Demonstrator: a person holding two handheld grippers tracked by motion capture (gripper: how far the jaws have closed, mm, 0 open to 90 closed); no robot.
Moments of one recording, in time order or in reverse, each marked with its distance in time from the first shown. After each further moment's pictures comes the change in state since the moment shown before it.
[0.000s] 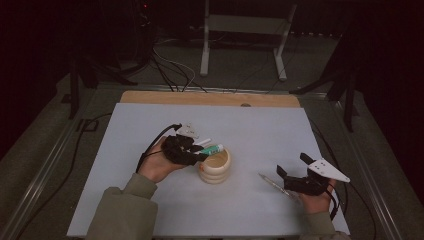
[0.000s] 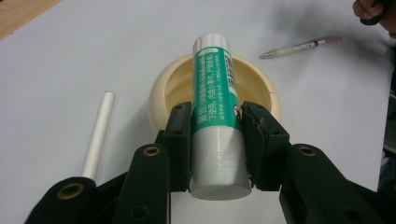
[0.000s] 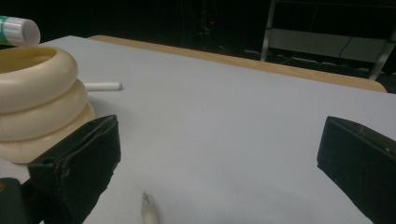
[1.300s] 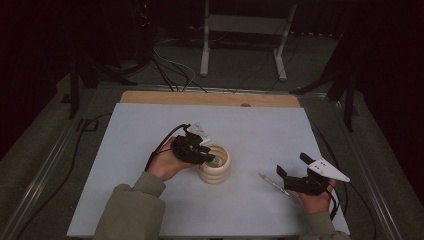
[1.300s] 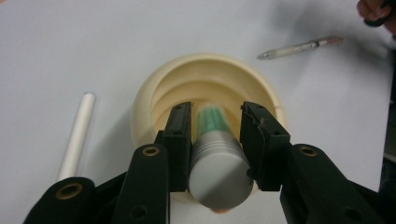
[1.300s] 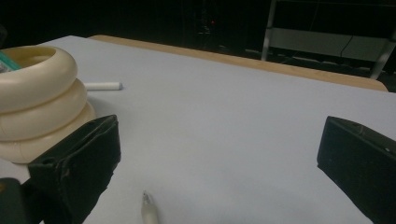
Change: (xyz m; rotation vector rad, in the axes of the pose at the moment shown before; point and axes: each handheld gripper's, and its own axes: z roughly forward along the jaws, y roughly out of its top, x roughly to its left) left arm 0.003 0.010 0.026 0.033 -0.041 -0.032; right arm 0.000 0.000 0.001 0.000 0.003 0.001
